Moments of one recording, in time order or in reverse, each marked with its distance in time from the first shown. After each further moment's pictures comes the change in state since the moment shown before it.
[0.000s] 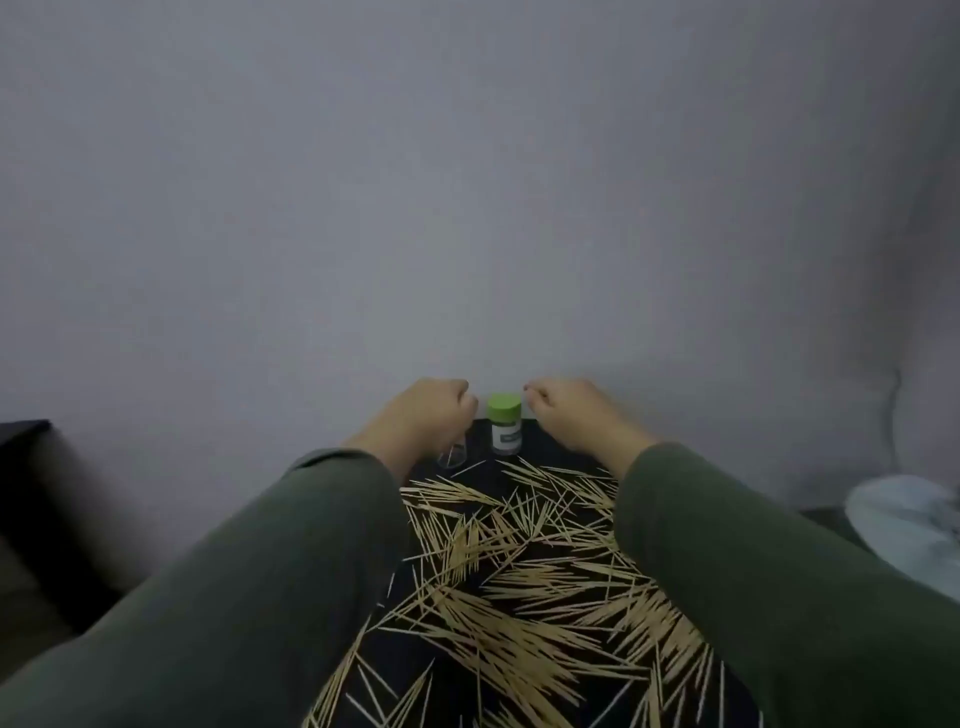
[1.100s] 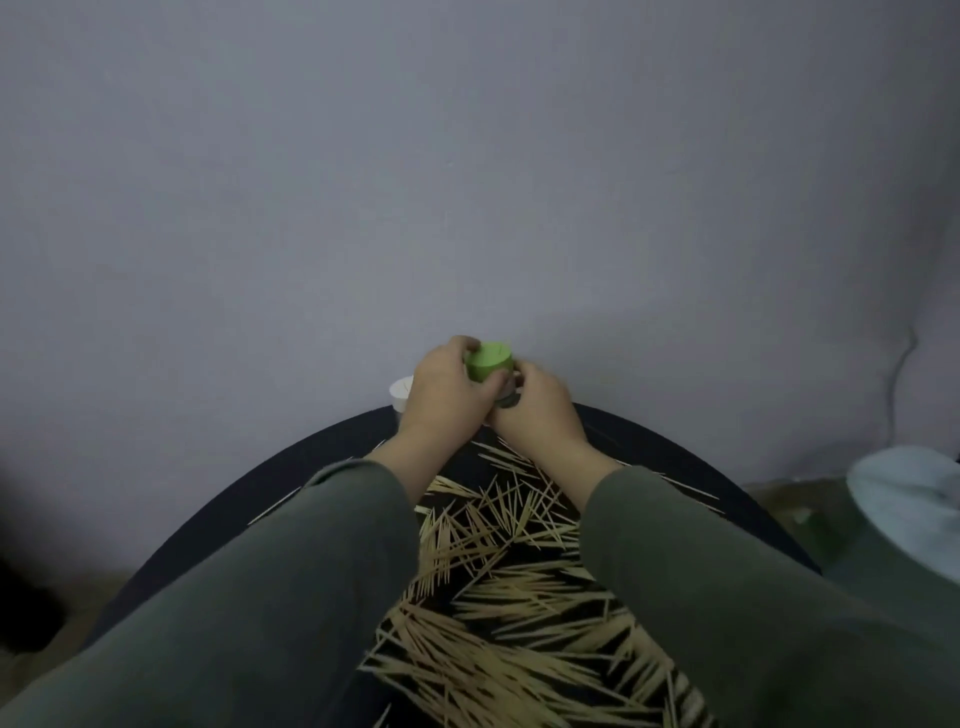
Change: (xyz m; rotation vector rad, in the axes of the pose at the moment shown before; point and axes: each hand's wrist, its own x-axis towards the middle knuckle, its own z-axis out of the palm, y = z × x) left_hand 0.060 0.007 0.083 -0.366 0.286 -0.022; right_hand 0.043 0.033 0.071 0.380 0.209 0.131
